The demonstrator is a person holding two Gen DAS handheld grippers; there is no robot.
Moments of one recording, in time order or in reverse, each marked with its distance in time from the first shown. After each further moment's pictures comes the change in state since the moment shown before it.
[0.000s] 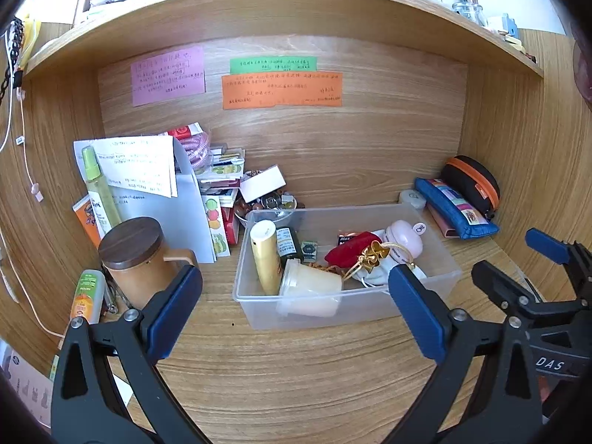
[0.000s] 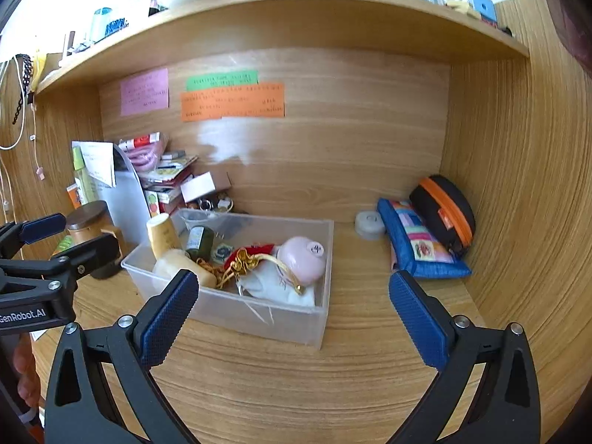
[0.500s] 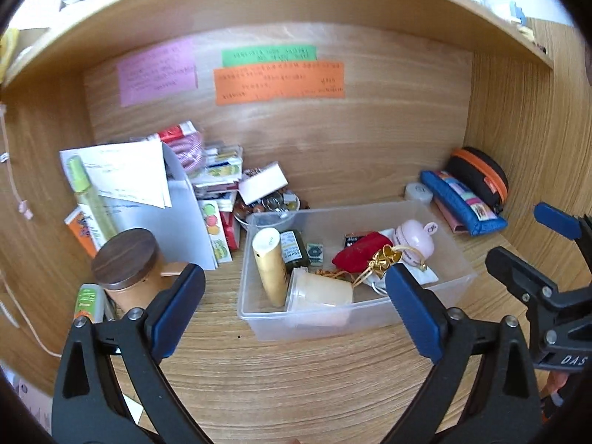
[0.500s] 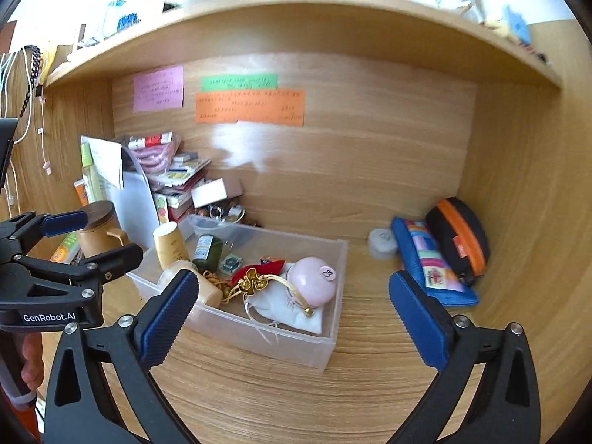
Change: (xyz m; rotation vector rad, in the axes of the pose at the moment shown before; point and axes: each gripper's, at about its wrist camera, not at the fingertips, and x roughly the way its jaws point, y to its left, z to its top) left arm 0.017 0.004 0.016 0.026 0.034 0.010; right arm 0.007 0.008 0.024 -0.069 -0.016 0.031
